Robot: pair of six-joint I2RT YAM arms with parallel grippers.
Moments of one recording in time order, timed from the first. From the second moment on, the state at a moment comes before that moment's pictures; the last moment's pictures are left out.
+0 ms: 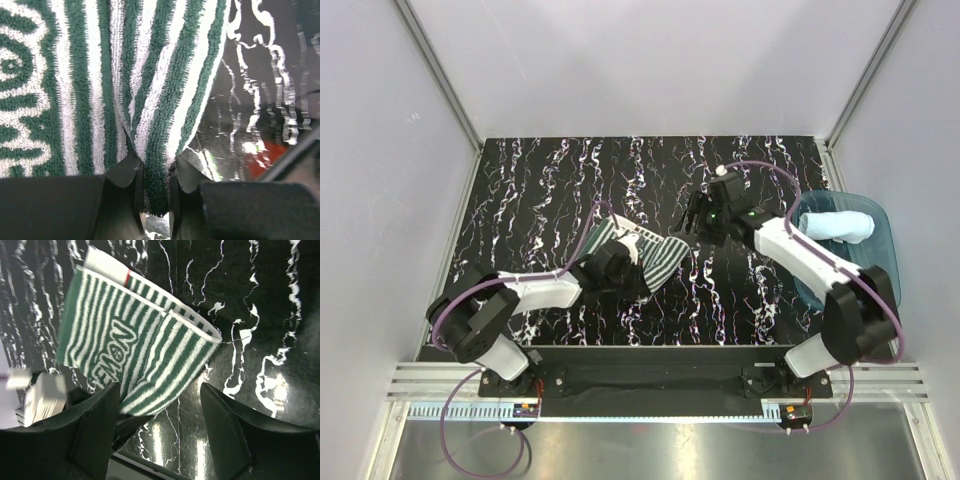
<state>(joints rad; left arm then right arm) -0.80 1.54 0.64 0.12 0.16 -0.58 0.48 1.53 1.11 -0.40 -0.13 0.73</state>
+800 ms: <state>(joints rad) -0.50 1.80 0.38 0.86 0.71 -1.19 0.61 1.58 0.81 -0.08 -0.21 0.84</state>
